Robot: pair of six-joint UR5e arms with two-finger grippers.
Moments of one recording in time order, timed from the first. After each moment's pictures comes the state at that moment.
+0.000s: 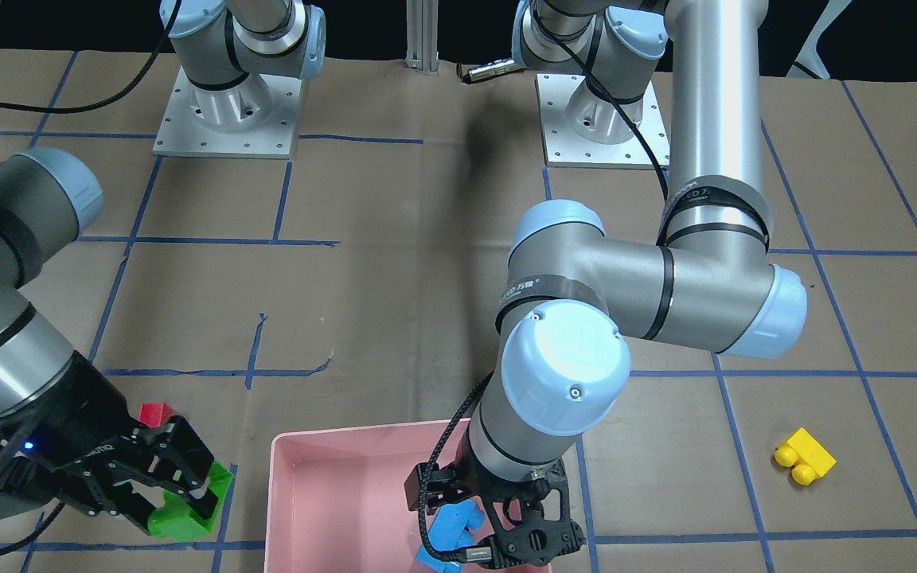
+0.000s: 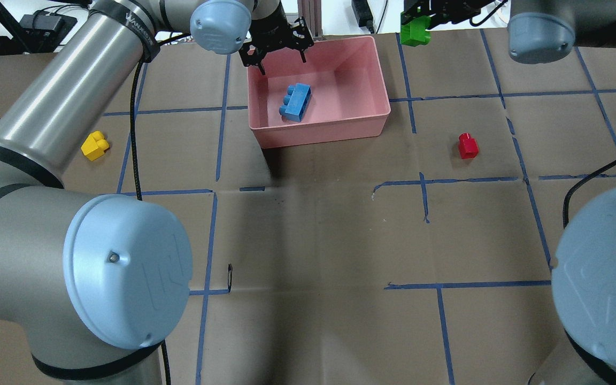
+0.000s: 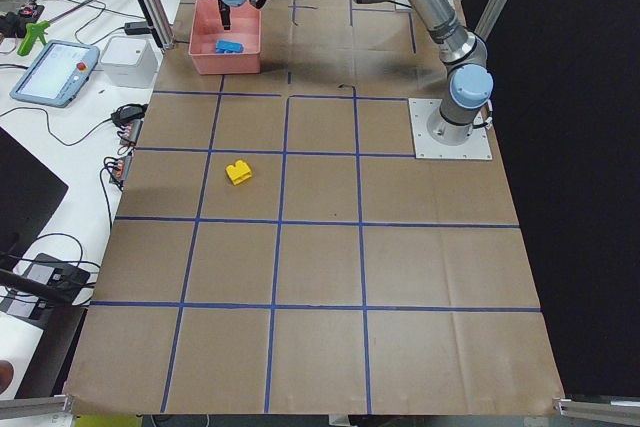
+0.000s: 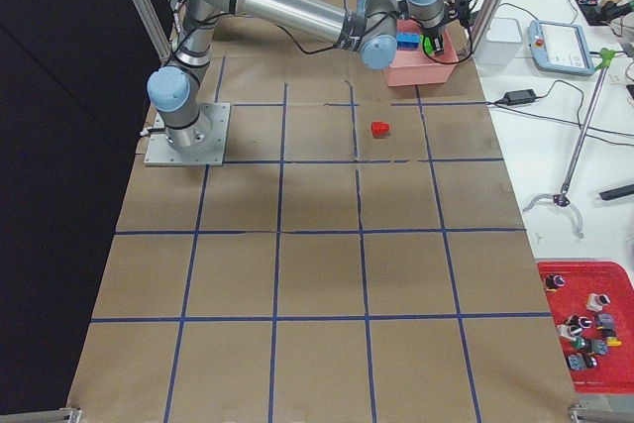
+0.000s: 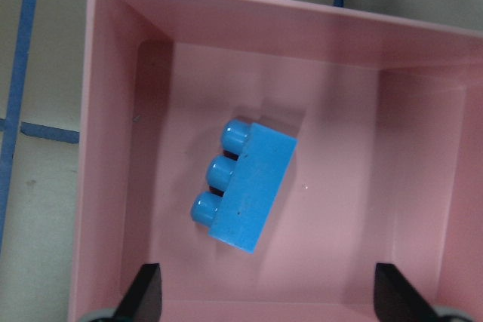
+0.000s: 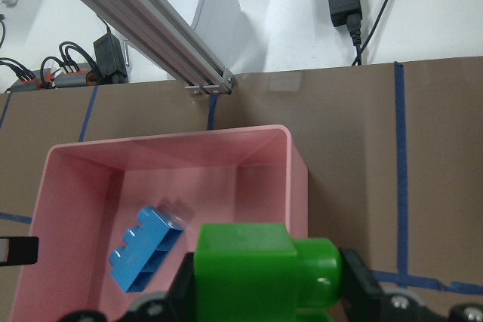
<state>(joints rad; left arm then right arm) -1.75 -2.29 -0.98 -1.28 1.46 -0.38 1.47 -1.08 1.38 -2.33 -1.08 -0.04</state>
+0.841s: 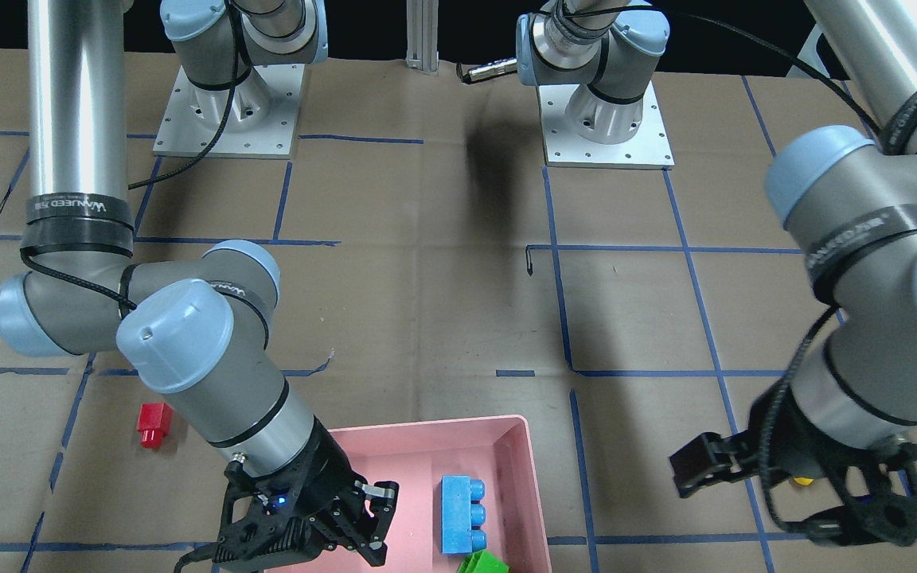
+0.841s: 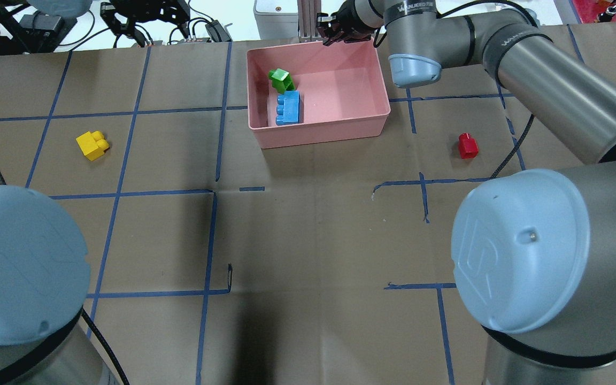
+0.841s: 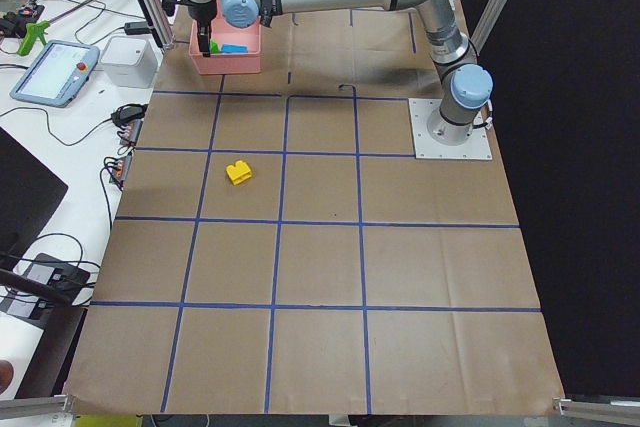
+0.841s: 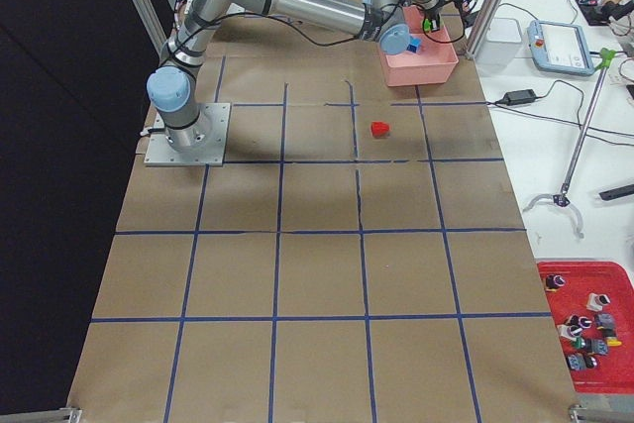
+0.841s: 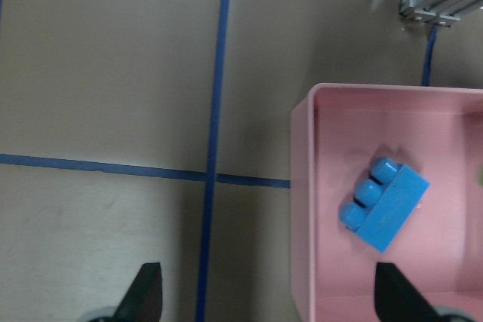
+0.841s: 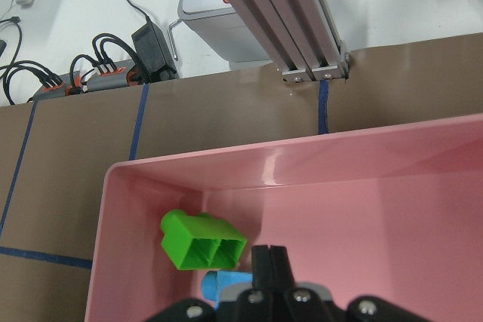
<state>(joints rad) -1.42 -2.13 -1.07 -1.38 1.48 0.03 1.71 -0.88 1.26 -2.51 -1.20 0.25</state>
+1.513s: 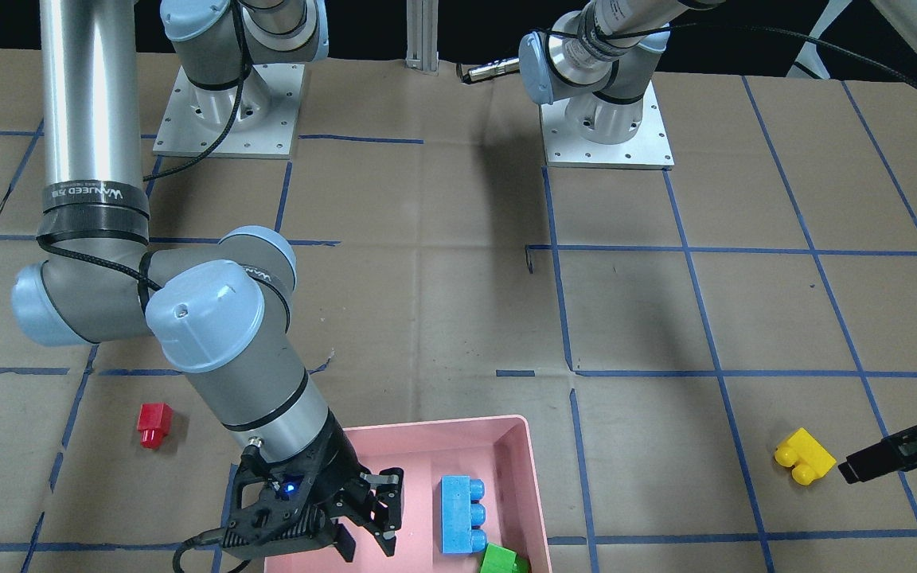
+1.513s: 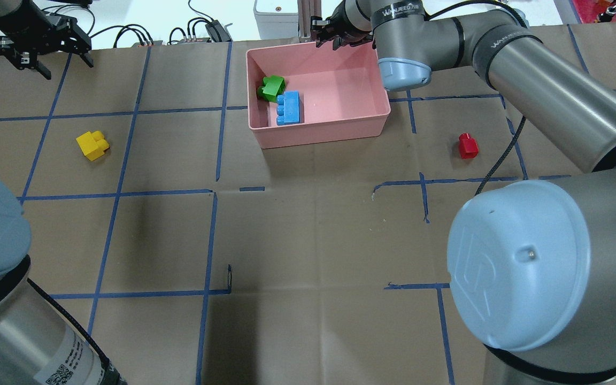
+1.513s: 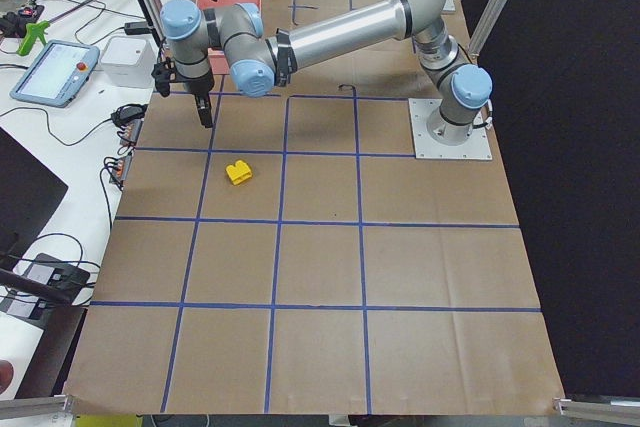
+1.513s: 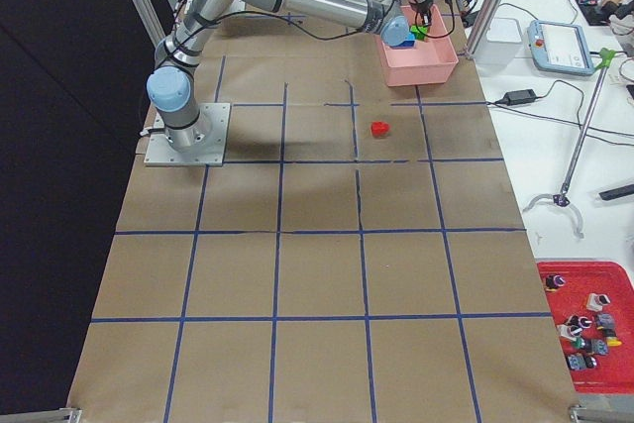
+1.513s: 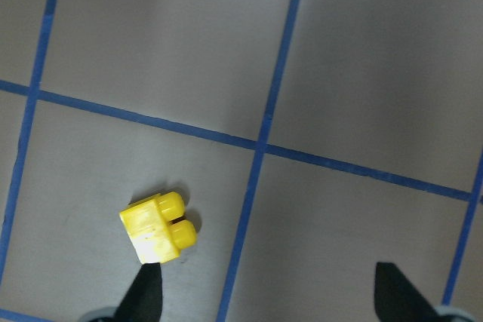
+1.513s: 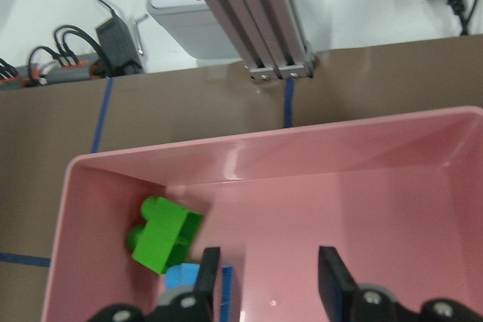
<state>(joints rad) -1.19 -2.17 -1.13 -1.38 1.56 0.10 1.72 -0.92 1.26 -2.43 -1.33 0.20</state>
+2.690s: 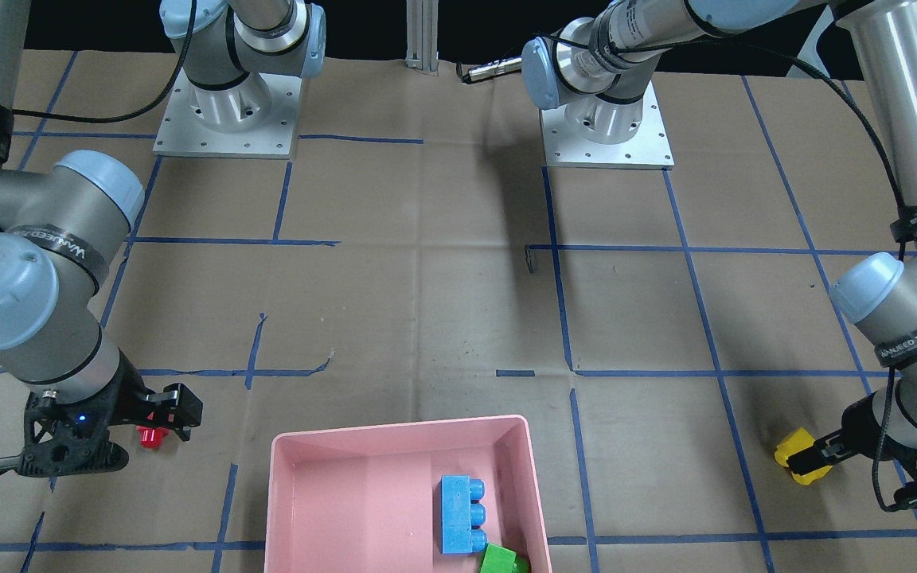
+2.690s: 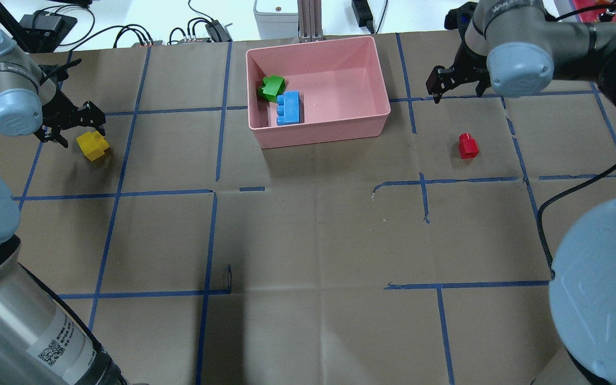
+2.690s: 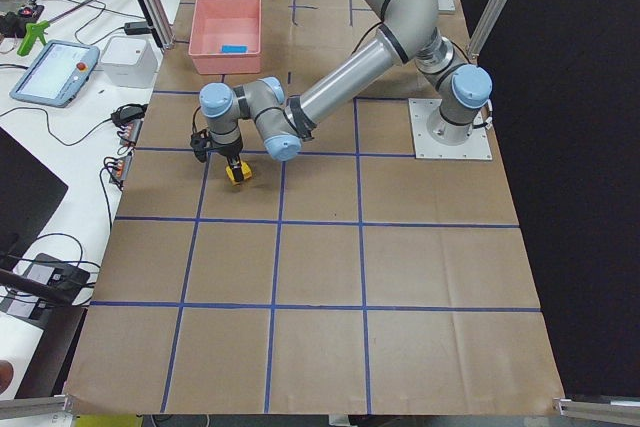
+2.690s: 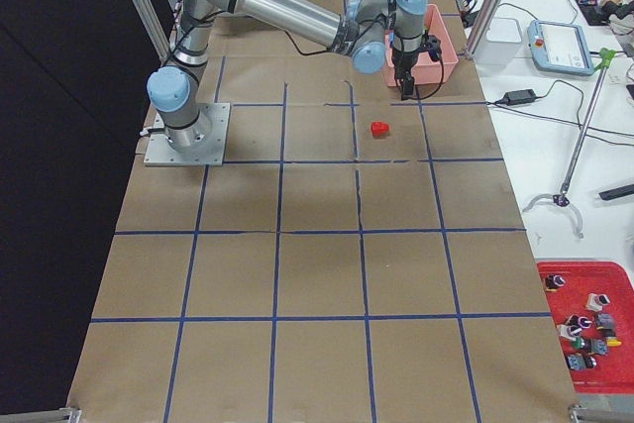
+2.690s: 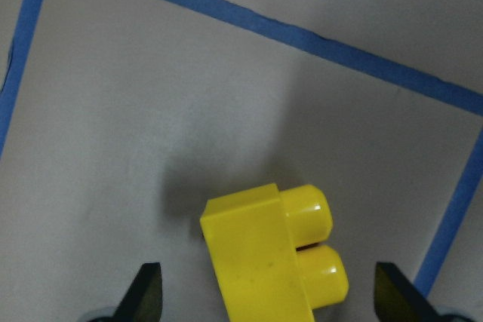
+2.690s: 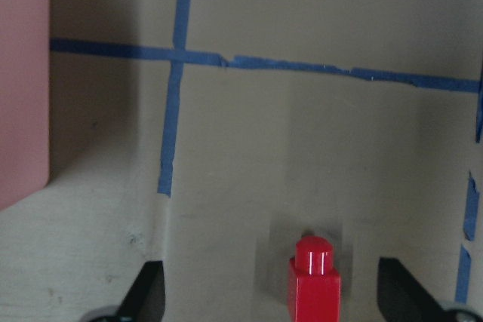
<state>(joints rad) -1.12 -2.25 -1.44 -0.99 1.59 0.11 1.46 -1.11 1.59 -2.18 -1.59 -0.21</state>
